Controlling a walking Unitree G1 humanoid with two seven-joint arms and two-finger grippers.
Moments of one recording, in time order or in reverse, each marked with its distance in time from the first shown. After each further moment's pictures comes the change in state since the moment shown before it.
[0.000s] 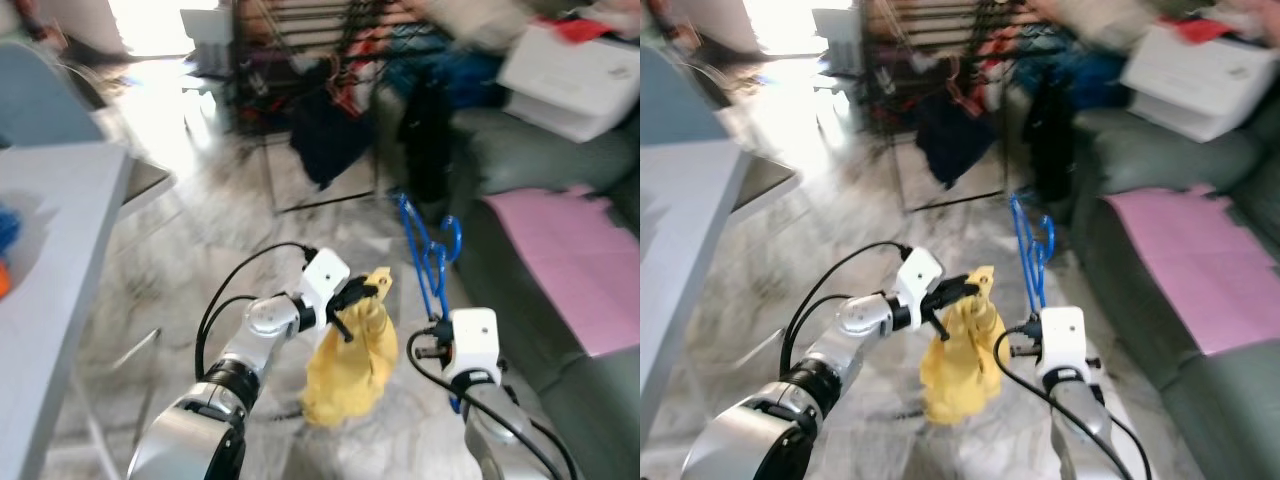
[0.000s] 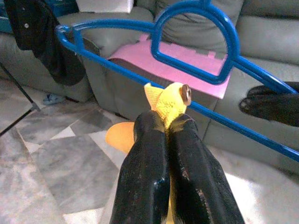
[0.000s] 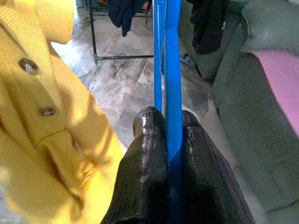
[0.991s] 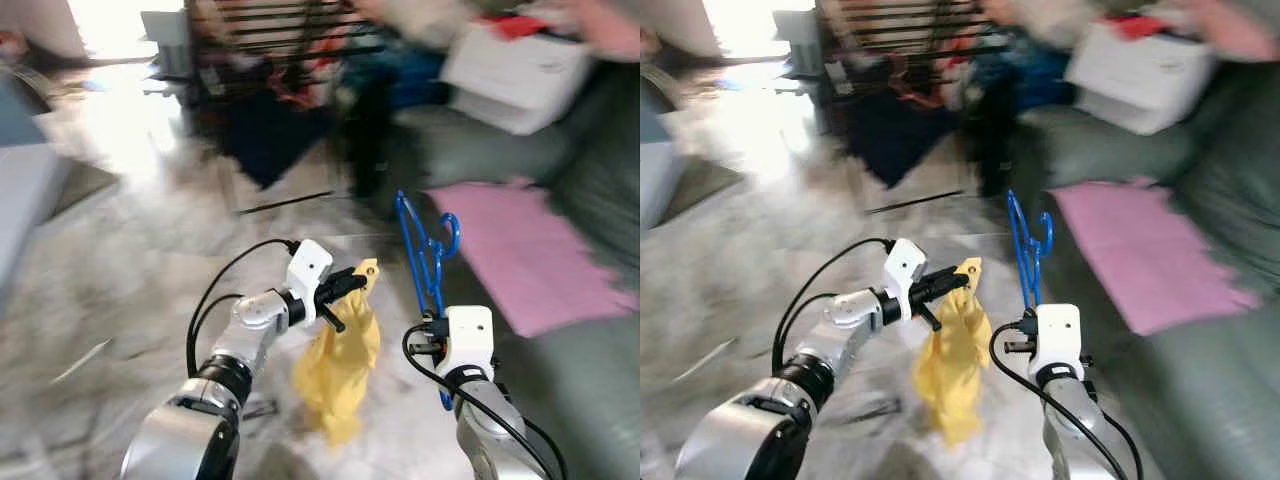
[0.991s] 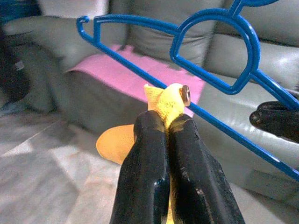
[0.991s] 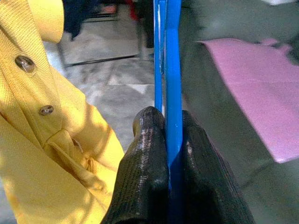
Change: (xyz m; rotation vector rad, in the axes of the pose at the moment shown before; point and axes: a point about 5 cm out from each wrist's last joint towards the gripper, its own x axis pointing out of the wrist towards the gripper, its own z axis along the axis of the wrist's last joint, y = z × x) left arm -0.010 0.015 0.000 -0.110 -0.021 0.044; right arm 0.001 0.009 0.002 0.052 -0.008 0.015
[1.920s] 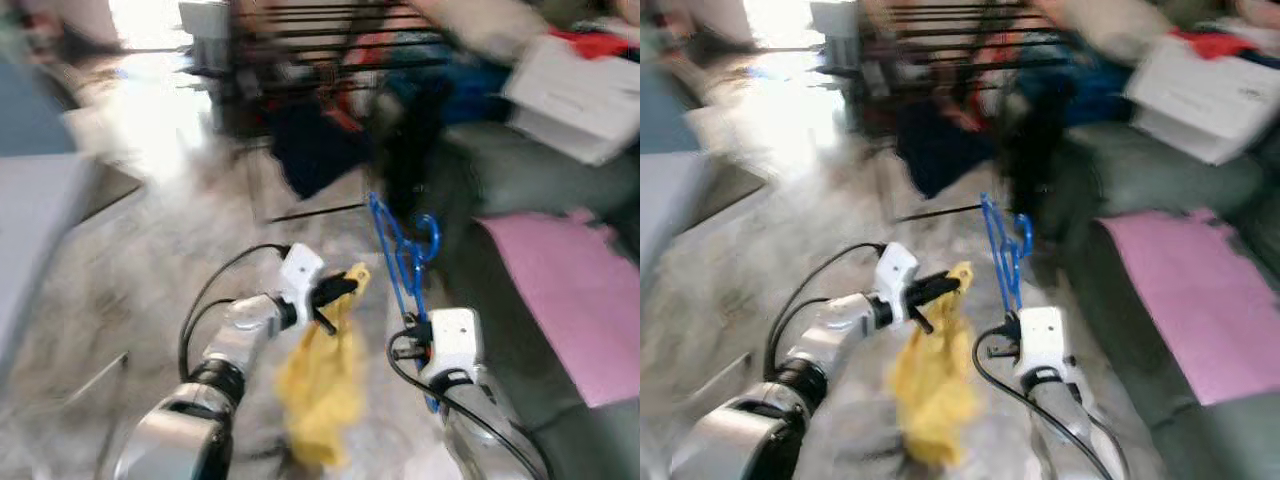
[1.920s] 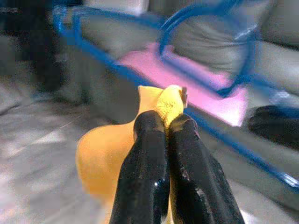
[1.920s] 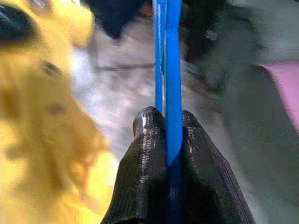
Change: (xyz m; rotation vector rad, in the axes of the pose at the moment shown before) left arm 0.006 -0.014 -0.008 -0.045 0.011 -0.041; right arm -0.008 0.002 -0.008 -0.025 0.029 0.027
